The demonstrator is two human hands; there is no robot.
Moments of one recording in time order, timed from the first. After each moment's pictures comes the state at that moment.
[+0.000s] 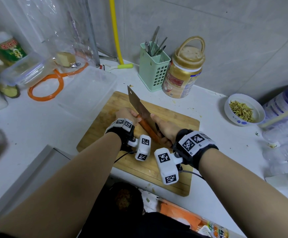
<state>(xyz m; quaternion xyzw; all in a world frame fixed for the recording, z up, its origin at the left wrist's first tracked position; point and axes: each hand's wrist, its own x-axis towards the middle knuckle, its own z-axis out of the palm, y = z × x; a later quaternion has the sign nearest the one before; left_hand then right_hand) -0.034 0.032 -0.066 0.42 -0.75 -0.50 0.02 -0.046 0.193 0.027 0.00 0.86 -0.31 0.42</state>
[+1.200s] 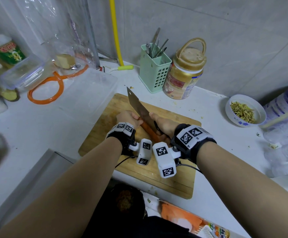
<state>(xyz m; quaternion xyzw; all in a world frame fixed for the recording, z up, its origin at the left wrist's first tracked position) -0.032 0.030 -0.069 0.42 -0.75 -0.51 0.02 -0.056 0.172 0.036 -0.01 0.85 -0.26 0.45</state>
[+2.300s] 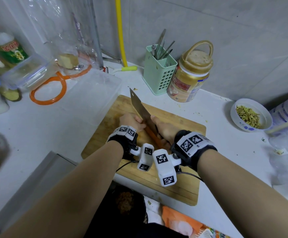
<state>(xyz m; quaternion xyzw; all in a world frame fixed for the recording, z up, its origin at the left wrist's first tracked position) -0.024 0.023 -0.058 0.39 -0.76 -0.51 -0.01 -0.048 0.157 0.032 0.02 0.85 -0.30 0.43</state>
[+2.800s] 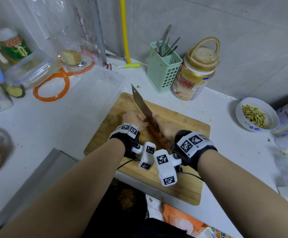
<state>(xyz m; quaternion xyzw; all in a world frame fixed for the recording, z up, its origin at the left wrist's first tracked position) -0.023 0.021 -0.059 0.38 -0.77 -0.52 0.00 -0.046 0.149 0.028 0.03 0.86 -0.31 0.40</state>
